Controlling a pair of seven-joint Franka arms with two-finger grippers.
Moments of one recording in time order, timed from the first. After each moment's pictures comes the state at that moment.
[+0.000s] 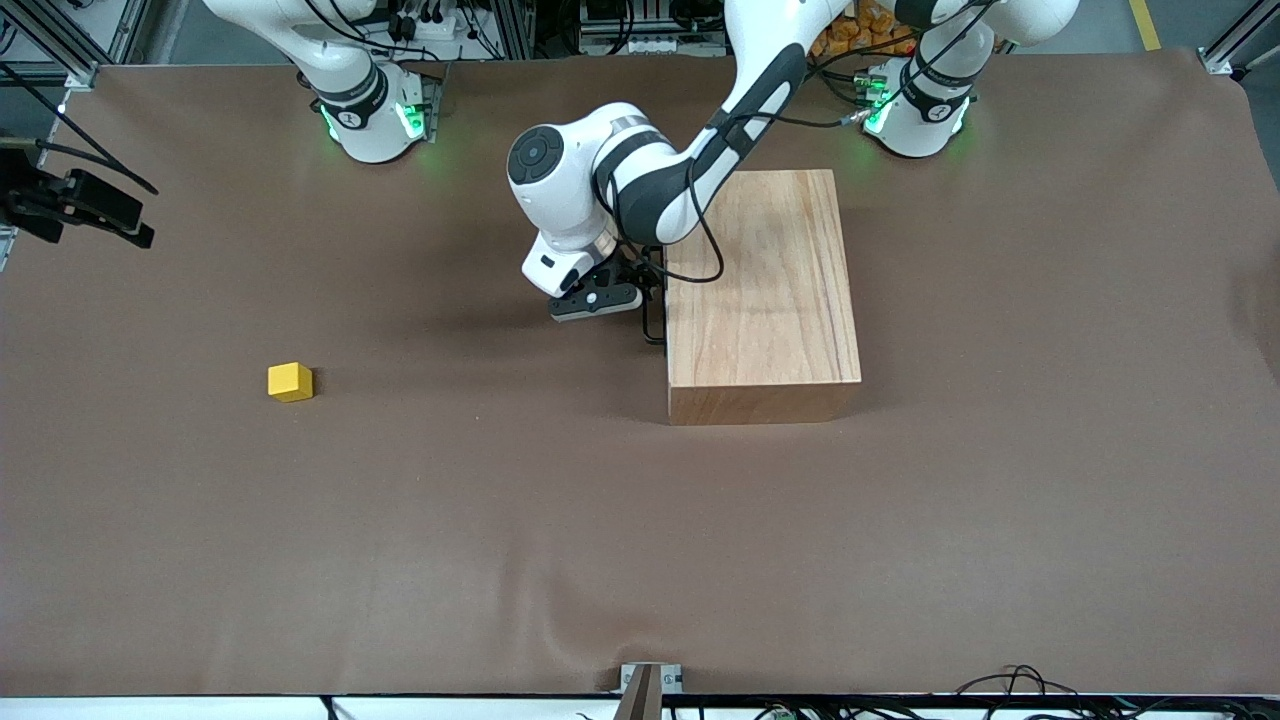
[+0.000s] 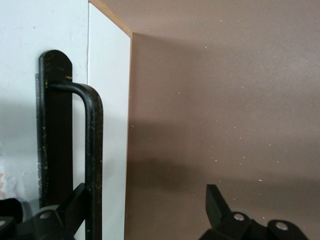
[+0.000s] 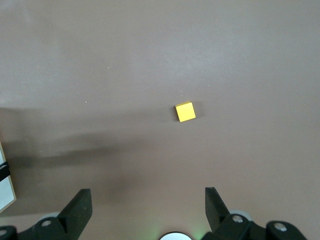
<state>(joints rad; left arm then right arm) -0.98 0.77 -0.01 -1.25 0.15 1.87 -1.11 0.02 0.04 -0.02 -1.40 0.02 1.37 0.09</state>
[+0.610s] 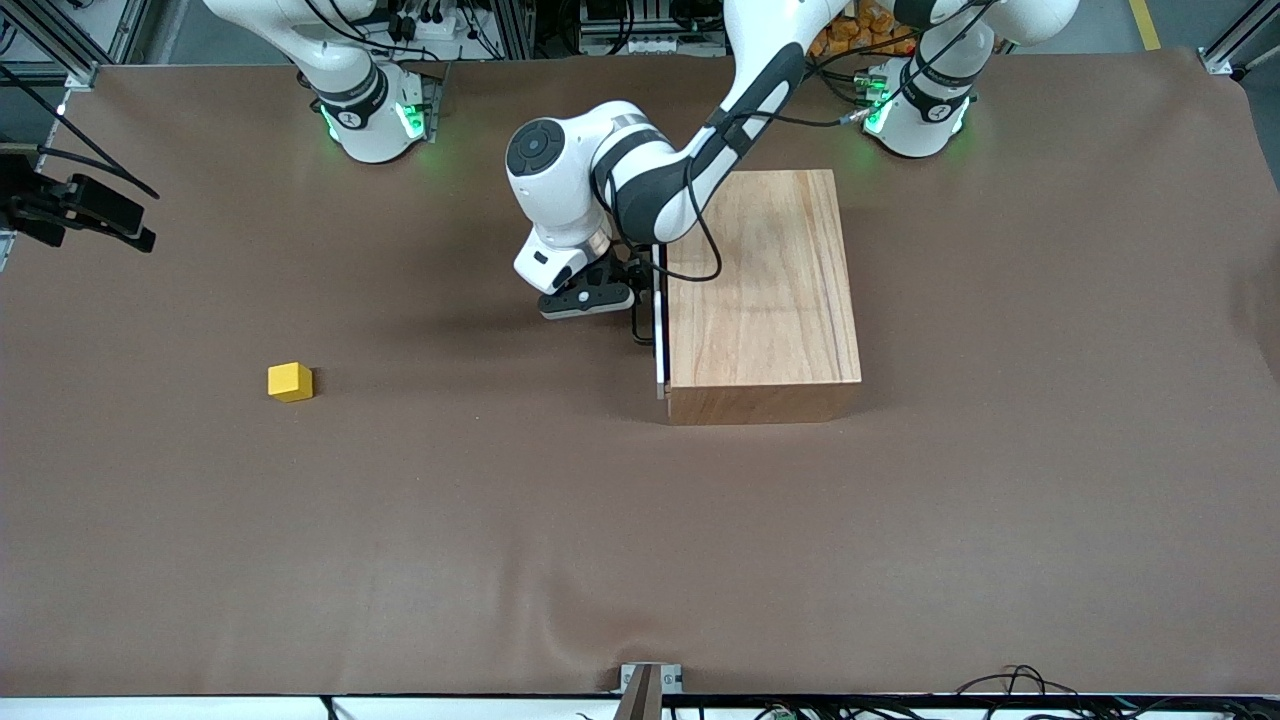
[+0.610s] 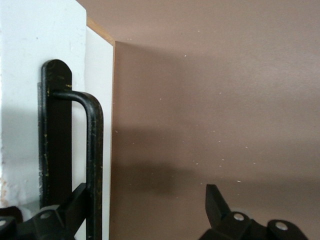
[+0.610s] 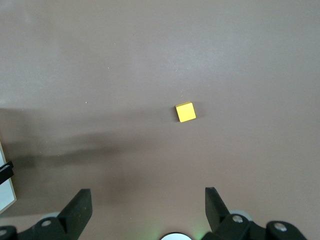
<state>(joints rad) -0.98 0.77 -0.01 -1.25 0.15 1.93 -1.11 0.02 0.04 -0.02 -1.40 0.02 1.37 0.09</state>
